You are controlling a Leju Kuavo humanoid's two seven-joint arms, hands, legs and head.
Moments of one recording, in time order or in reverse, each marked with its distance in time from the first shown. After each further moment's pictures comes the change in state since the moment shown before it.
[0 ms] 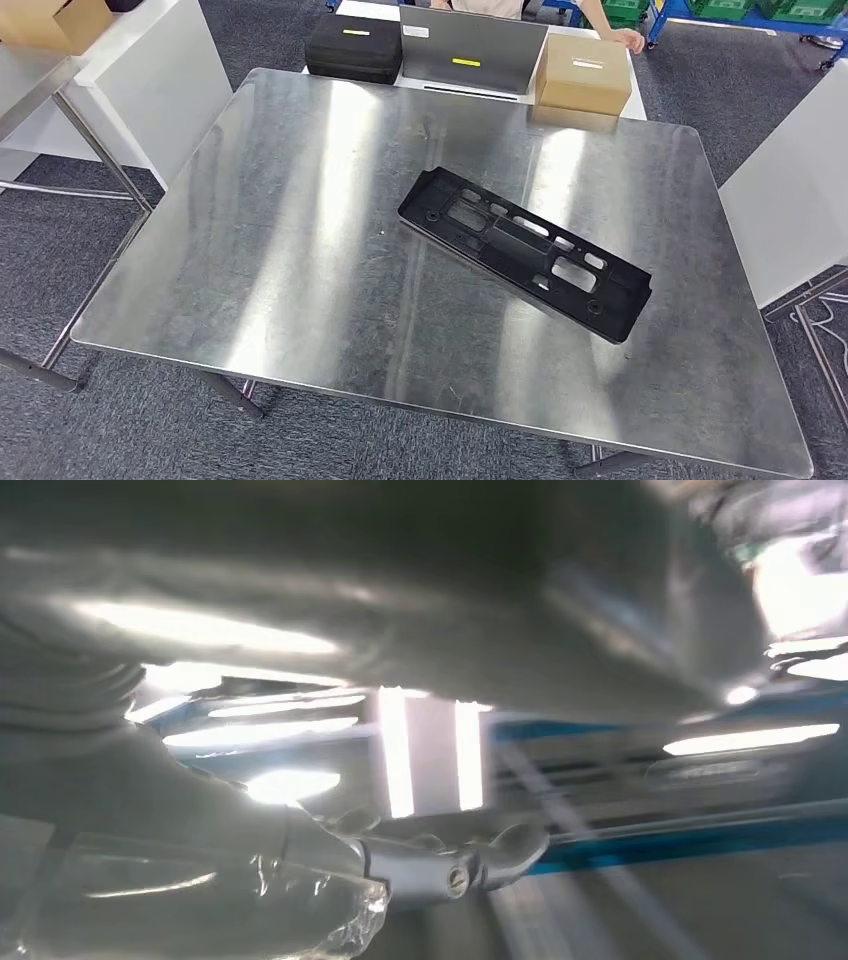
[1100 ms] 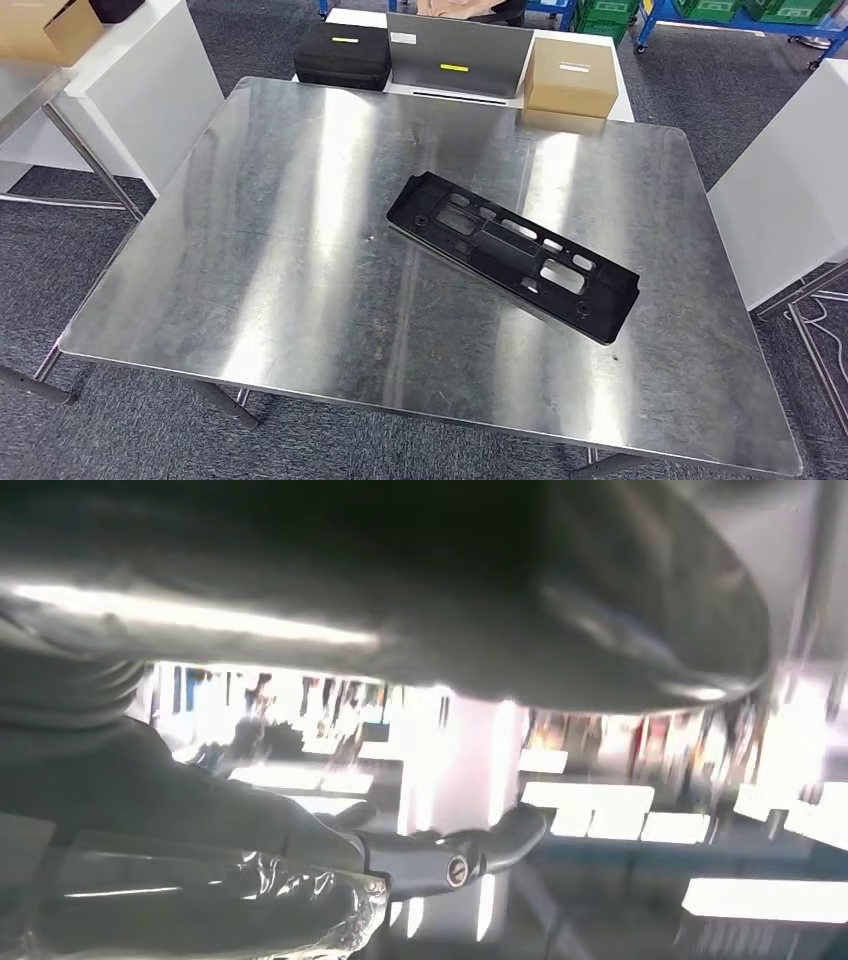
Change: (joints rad) left arm -0.020 -0.056 0.050 0.006 -0.010 0.038 -0.014; right arm 1.169 0.824 -1.131 -0.866 0.168 -0.124 -0.426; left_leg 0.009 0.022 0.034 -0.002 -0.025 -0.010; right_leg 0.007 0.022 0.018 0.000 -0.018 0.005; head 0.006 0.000
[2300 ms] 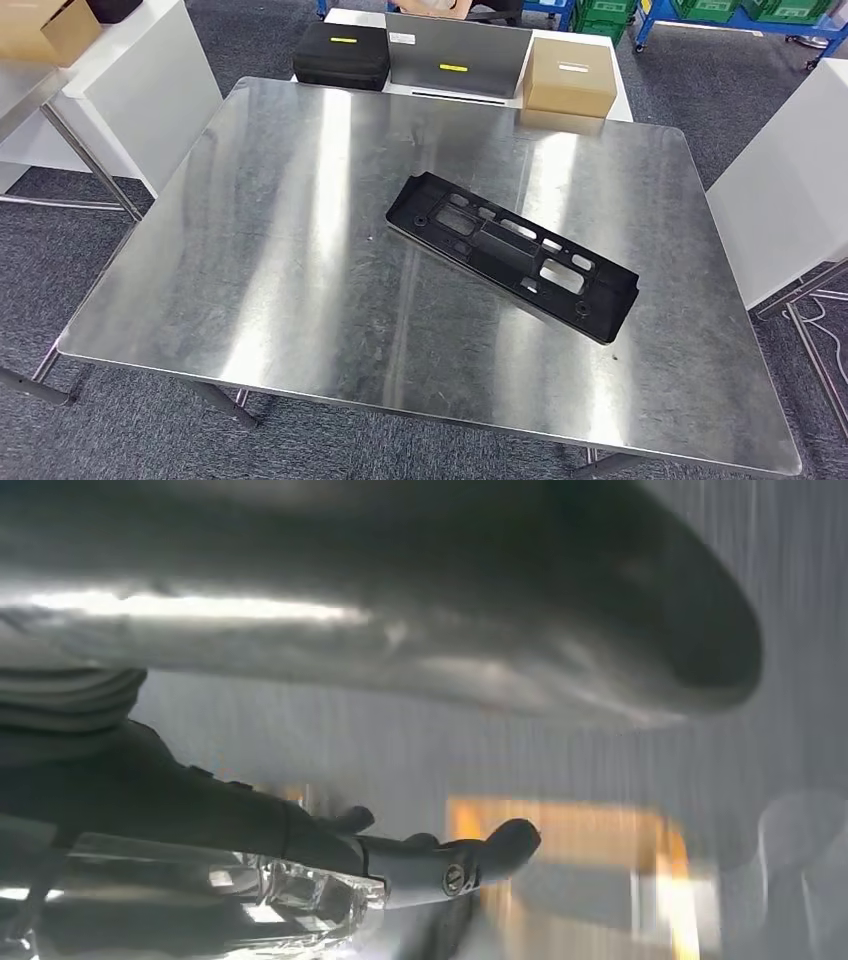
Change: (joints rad) left arm -0.001 0.020 0.009 0.000 -0.092 -0.066 -0.147; right arm -0.124 0.222 -0.462 0.720 0.002 0.162 0.141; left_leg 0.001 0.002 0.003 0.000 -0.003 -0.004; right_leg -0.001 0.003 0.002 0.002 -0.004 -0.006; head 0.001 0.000
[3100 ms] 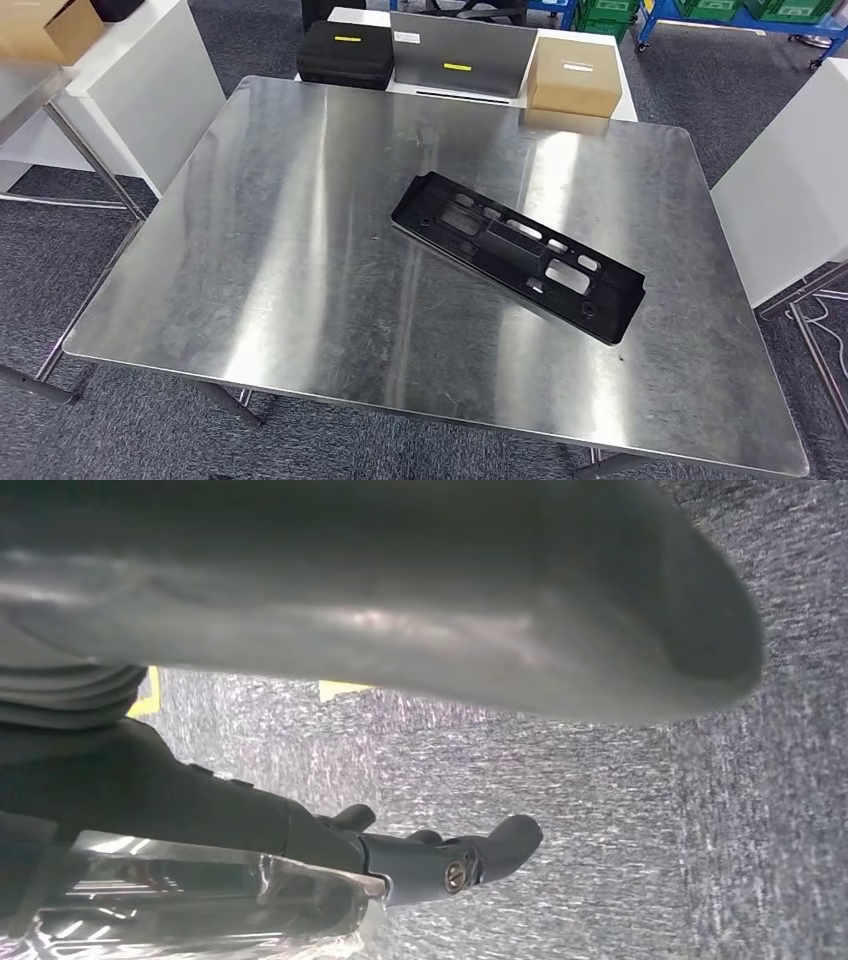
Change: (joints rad) left arm -0.019 0.070 -0.149 0.000 -0.160 -0.190 0.050; right arm -0.069 -0.003 -0.014 0.249 -0.040 0.250 0.104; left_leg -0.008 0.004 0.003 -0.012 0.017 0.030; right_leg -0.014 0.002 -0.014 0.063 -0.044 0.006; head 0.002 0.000
